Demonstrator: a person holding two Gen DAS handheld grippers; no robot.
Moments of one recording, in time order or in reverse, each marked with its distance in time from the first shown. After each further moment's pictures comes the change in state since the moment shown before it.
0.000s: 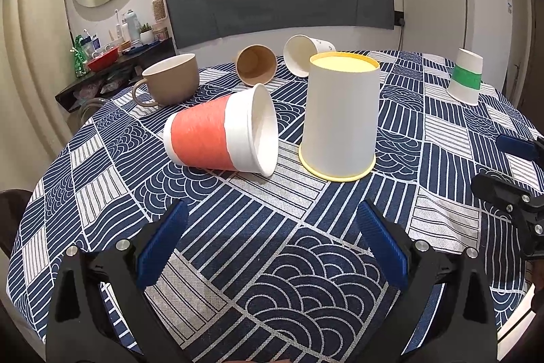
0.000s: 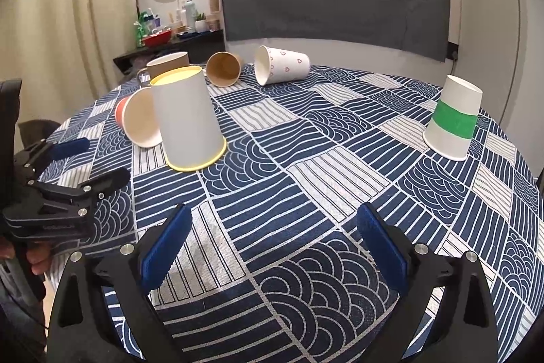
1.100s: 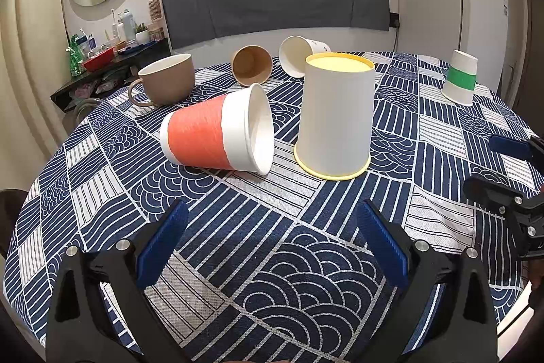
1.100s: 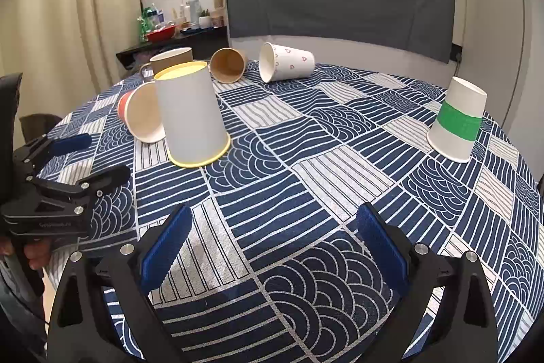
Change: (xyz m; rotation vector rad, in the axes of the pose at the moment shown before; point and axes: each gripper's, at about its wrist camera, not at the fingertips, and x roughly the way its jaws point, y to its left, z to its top) left arm -0.002 0.001 -0.002 0.001 -0.005 -0.027; right arm 0.001 0.004 0.000 -0.019 0.005 0.003
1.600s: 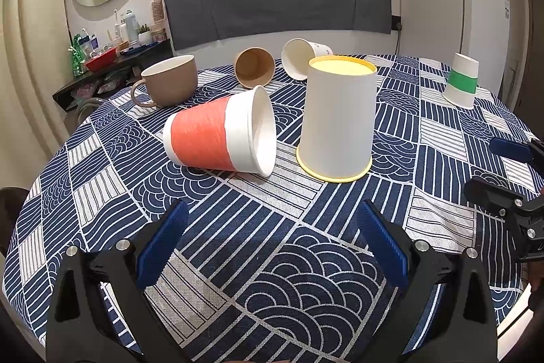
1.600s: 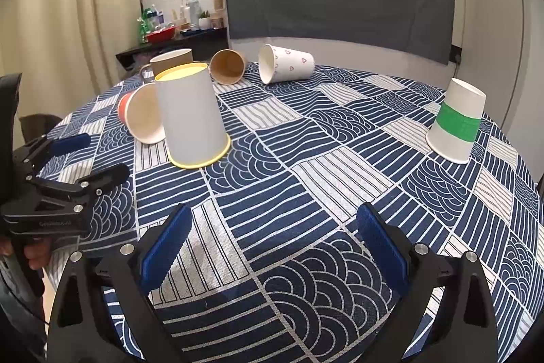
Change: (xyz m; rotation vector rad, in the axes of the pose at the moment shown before) left arm -0.001 0.002 0.001 -0.010 -0.008 0.009; right arm 0.000 0.000 -0.001 -0.002 0.000 0.002
